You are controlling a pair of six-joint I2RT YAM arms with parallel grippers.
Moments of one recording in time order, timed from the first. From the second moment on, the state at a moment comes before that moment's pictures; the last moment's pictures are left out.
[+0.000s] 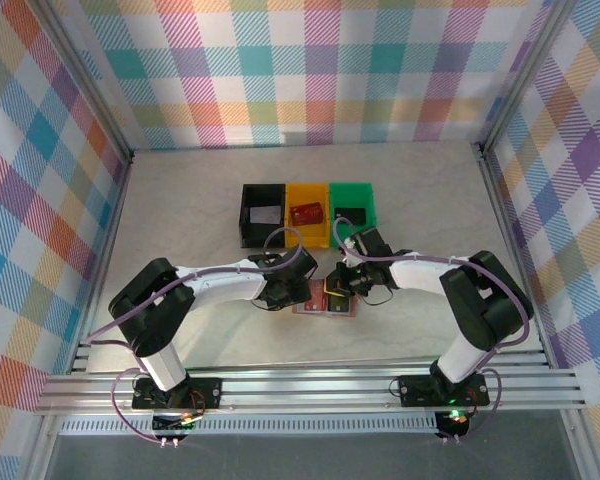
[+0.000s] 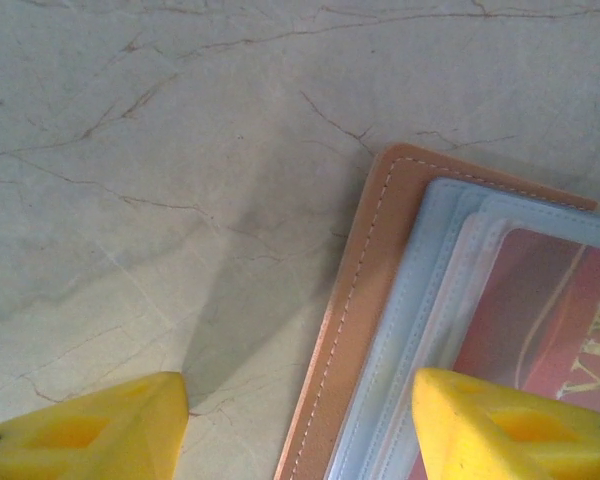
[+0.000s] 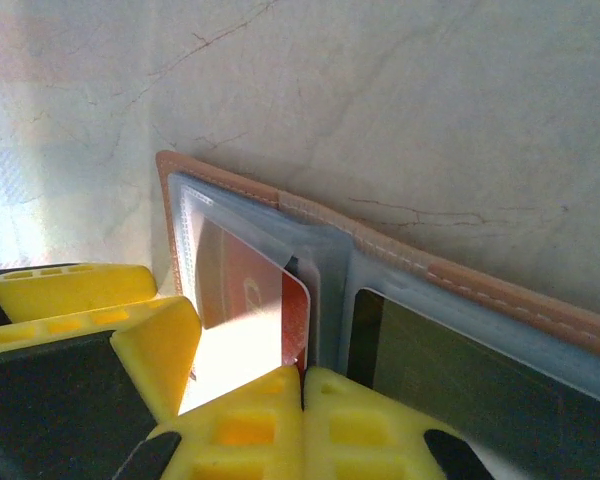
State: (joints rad) left arm -0.88 1.71 0.98 -0.52 -0.09 -1.08; right arm 0.56 1.64 0.75 -0.15 -0.57 0.69
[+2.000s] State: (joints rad) left arm -0.91 1.71 0.96 -0.48 -0.07 -1.18; right arm 0.57 1.63 0.78 -0.27 -0.53 0.64
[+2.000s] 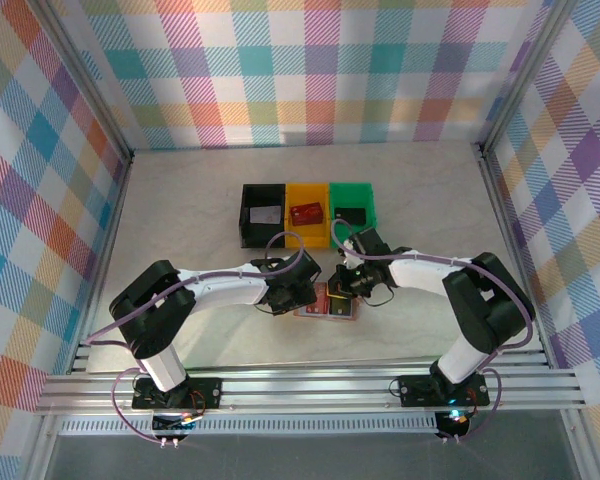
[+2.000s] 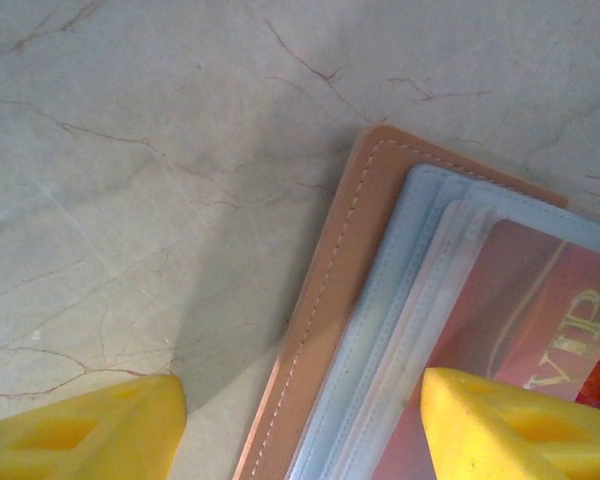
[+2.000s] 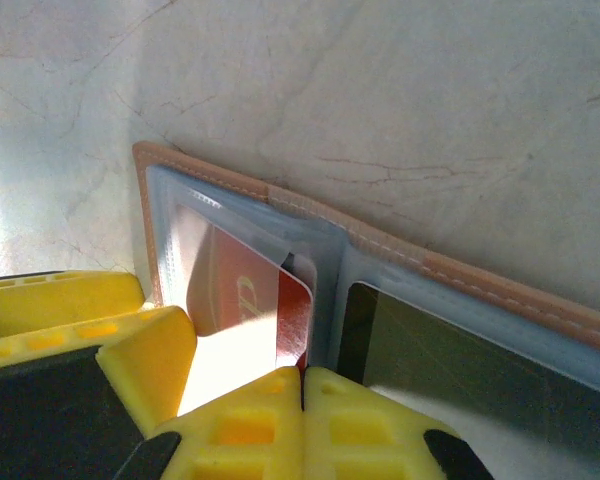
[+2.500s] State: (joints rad) left arm -0.91 1.72 0.94 -0.46 -0.08 -1.21; right arm 0.56 1.58 0.77 -0.28 -0.53 0.63
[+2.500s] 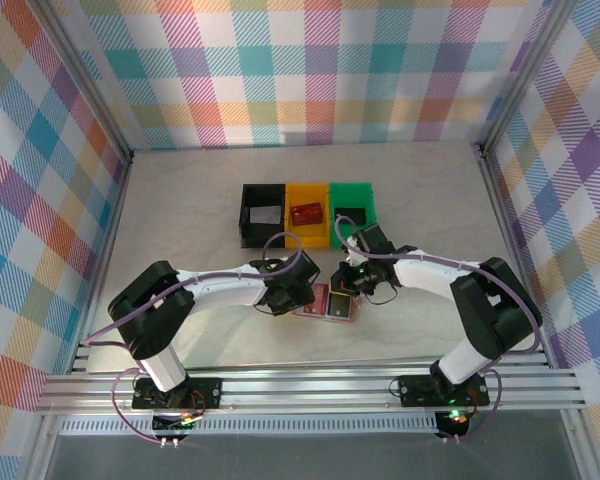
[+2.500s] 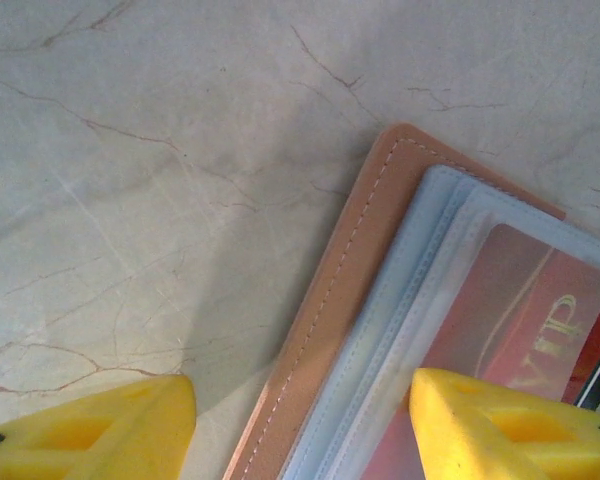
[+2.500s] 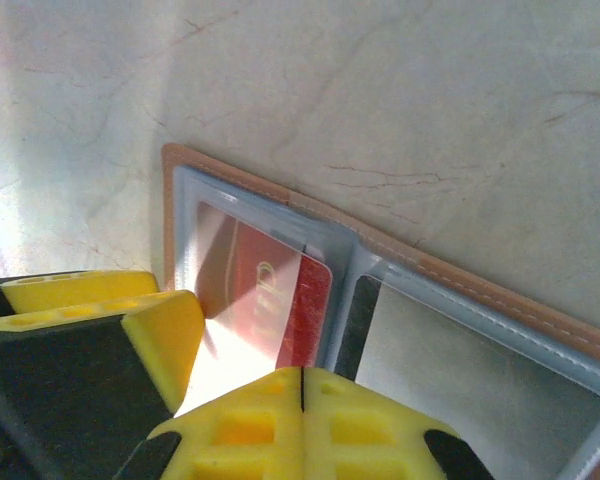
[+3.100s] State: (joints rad) left arm -0.91 1.71 0.93 -0.44 -0.08 -1.21; right arm 0.59 1.62 0.72 -0.13 -0.55 0.73
